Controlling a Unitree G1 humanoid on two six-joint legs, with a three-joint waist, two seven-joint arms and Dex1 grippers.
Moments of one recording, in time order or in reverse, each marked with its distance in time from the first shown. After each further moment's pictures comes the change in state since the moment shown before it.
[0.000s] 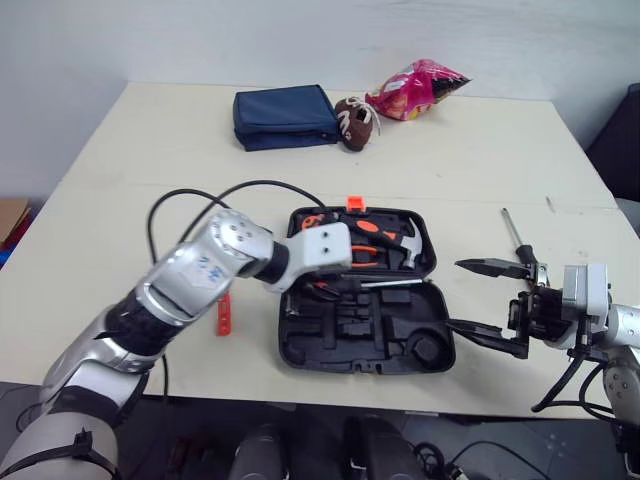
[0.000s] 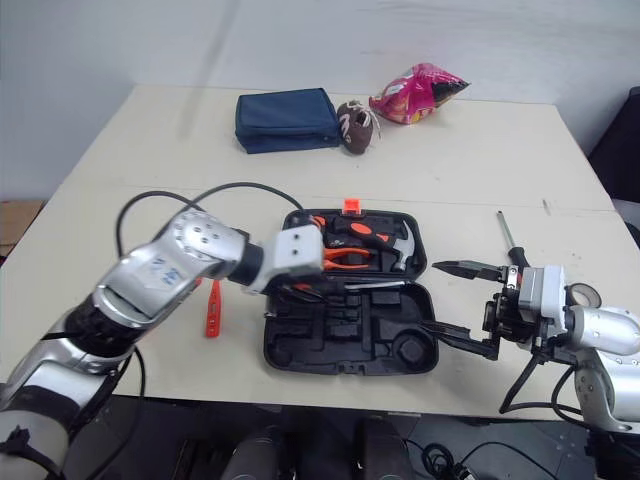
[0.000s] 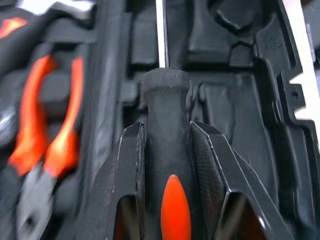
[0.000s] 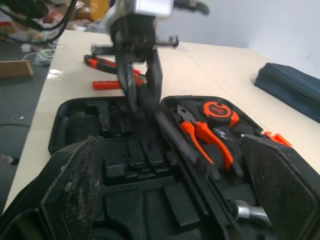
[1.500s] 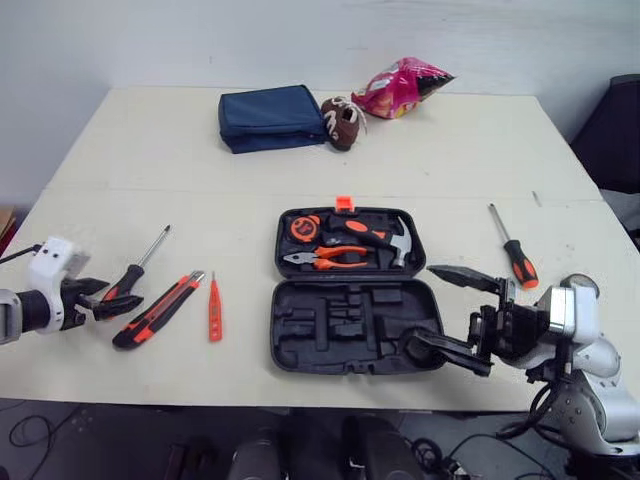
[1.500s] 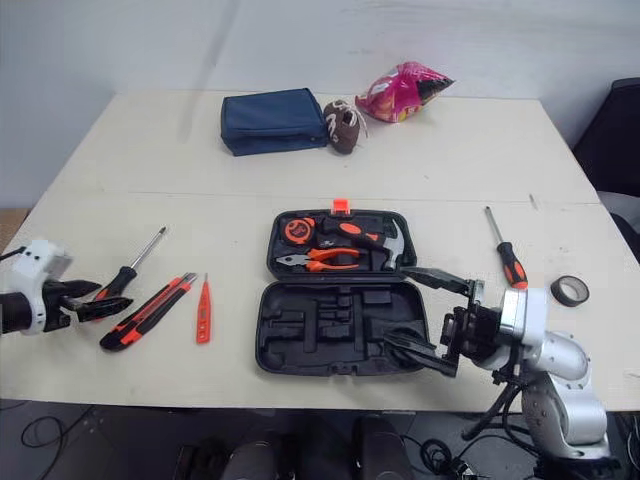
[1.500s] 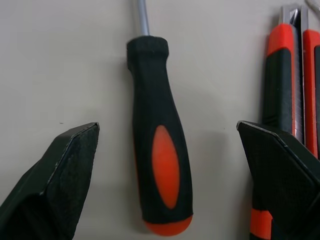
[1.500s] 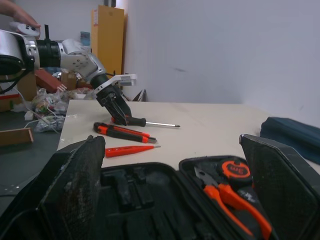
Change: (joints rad) left arm 0.674 0.414 0.841 0.588 -0.131 -0.223 0.070; right arm 0.057 0.198 0.092 -0.153 0.081 -0.036 -0.061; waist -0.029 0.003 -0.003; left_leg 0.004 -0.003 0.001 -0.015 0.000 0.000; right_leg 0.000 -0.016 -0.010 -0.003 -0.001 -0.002
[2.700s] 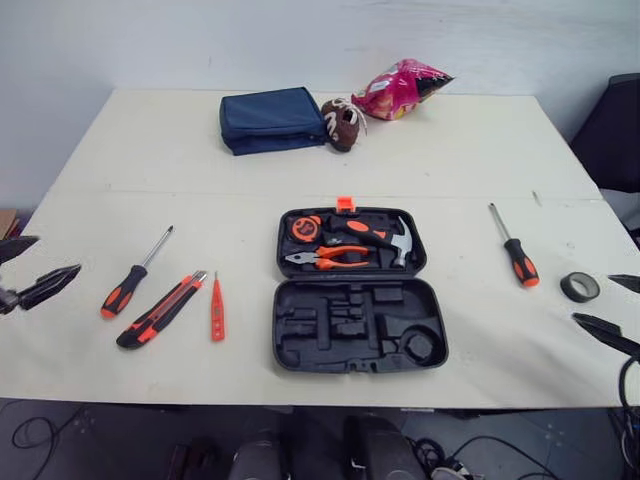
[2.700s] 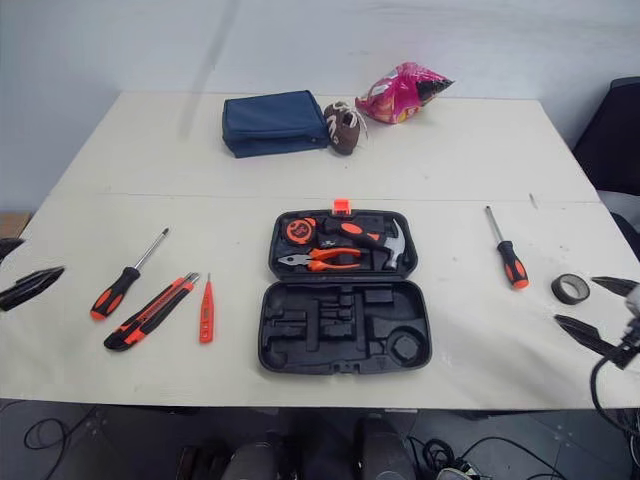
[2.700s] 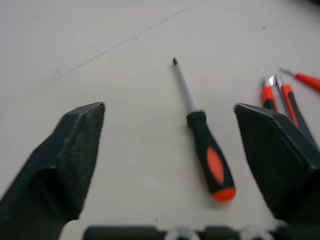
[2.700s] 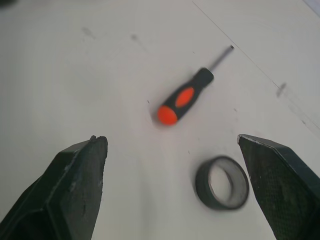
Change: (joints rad) left arm 0.268 -0.025 0.478 0.076 -0.039 -0.587 -0.163; right arm 0.166 -0.452 -0.473 0.630 -0.403 -0.102 -0.115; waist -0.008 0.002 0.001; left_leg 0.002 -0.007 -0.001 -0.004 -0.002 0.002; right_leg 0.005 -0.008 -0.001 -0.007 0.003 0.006
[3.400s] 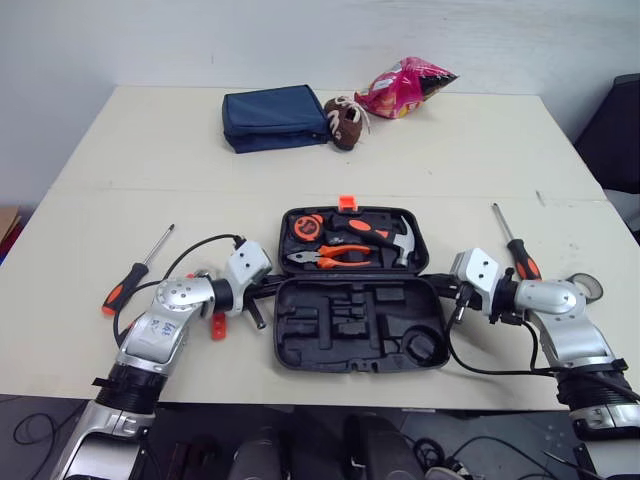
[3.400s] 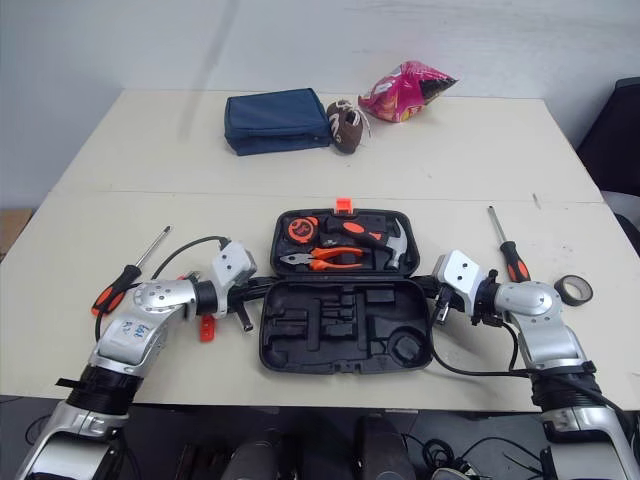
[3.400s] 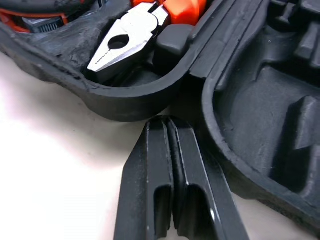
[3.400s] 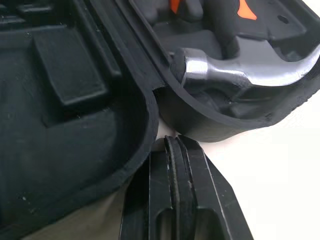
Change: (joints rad) left arm -0.406 -0.477 -0.870 -0.361 0.181 0.268 0.288; right arm -0.582 0.310 0.709 0.015 -0.183 0.062 -0.083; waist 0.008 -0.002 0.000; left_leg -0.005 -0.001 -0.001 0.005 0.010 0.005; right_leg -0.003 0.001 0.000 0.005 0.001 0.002
